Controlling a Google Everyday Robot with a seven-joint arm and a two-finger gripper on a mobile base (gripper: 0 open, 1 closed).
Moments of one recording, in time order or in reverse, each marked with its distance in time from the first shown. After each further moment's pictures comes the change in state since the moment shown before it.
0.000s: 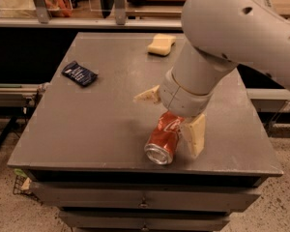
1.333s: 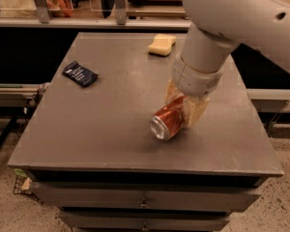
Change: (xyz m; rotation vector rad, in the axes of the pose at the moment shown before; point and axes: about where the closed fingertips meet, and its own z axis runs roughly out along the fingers) arm 0.061 -0.003 -0.019 -0.070 0.117 0.217
